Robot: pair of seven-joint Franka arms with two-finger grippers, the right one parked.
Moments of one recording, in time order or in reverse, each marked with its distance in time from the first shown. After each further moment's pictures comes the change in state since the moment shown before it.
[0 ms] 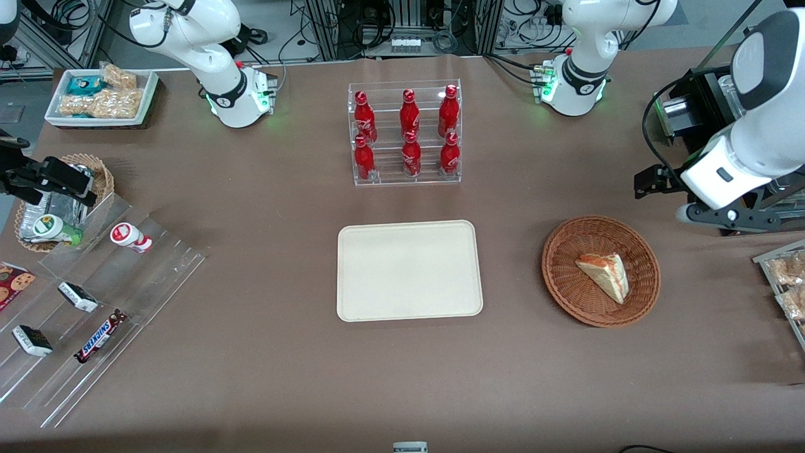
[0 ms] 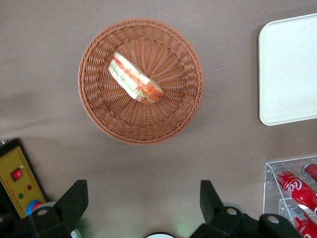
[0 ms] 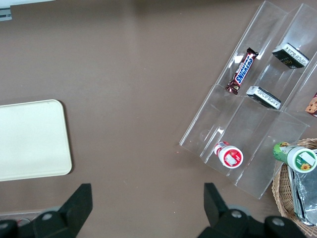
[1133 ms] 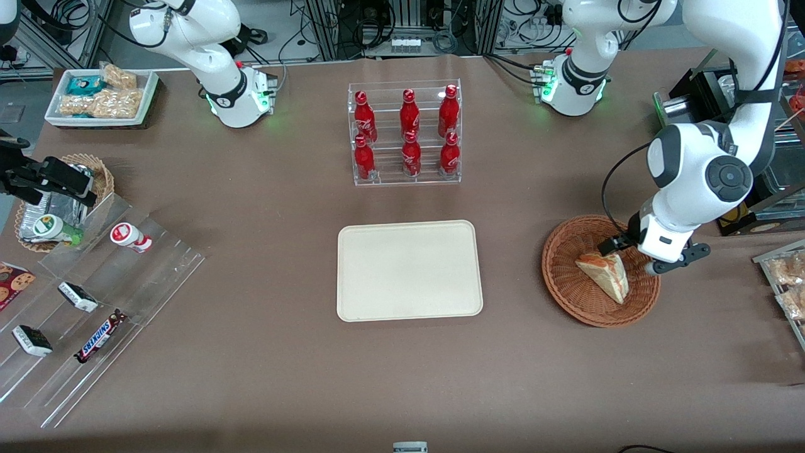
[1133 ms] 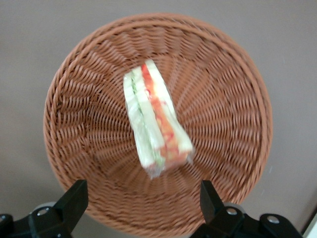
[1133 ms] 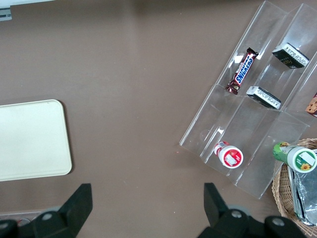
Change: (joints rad) arm 0.015 0.111 0.026 -0.473 0.001 0.757 -0.570
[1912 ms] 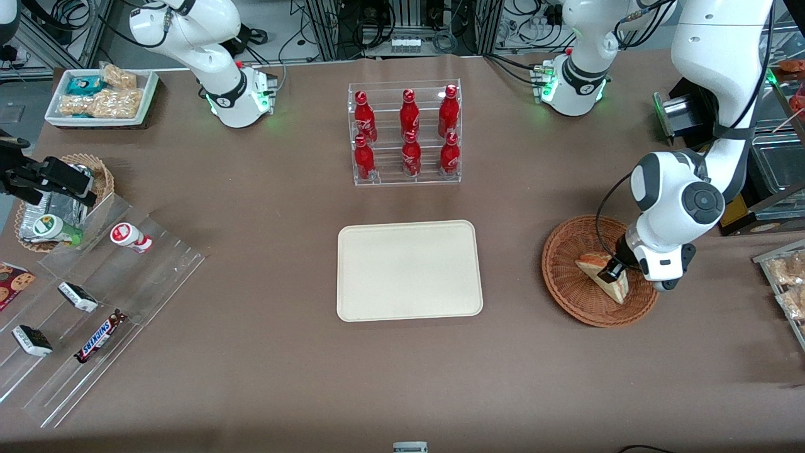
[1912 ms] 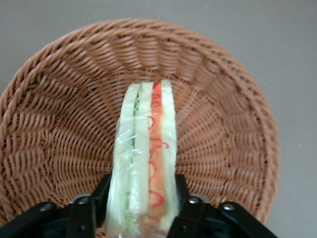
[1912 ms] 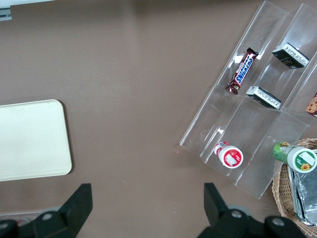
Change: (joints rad) arm 0.000 0.140 -0.002 0.040 0.002 0.149 -0.361
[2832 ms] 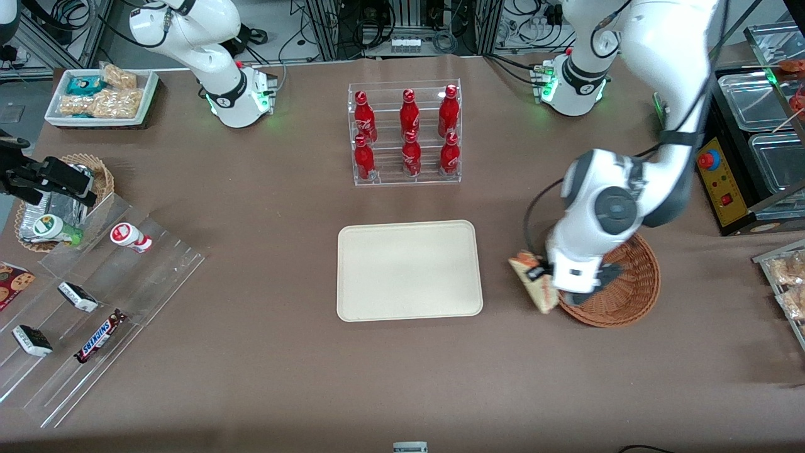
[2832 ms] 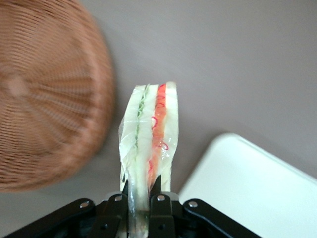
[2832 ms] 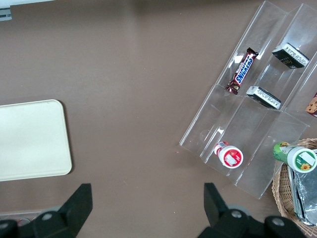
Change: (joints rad) arm -0.329 0.119 -0.037 0.379 -0.001 -0.308 -0.006
